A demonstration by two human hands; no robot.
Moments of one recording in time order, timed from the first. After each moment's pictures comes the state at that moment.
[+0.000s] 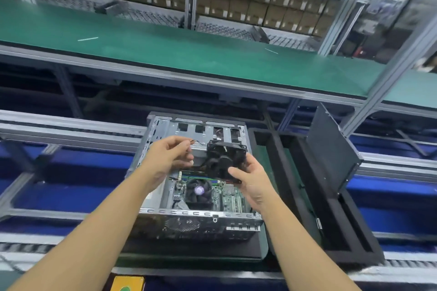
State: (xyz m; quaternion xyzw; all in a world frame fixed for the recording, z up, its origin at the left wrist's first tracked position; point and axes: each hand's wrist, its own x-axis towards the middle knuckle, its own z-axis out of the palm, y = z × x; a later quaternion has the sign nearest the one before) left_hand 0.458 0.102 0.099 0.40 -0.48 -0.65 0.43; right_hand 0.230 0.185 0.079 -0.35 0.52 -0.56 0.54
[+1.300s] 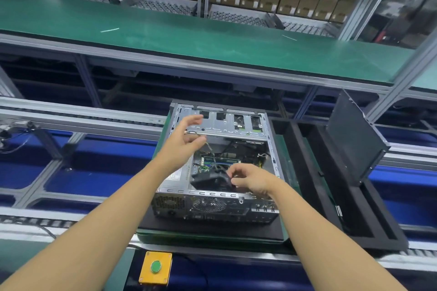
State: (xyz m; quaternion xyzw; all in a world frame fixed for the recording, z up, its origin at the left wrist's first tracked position) left_hand 0.499 0.114 0.093 0.39 -0.65 -0.51 0.40; right_hand 0.249 0.171 0.041 -0.63 0.60 -0.15 0.47
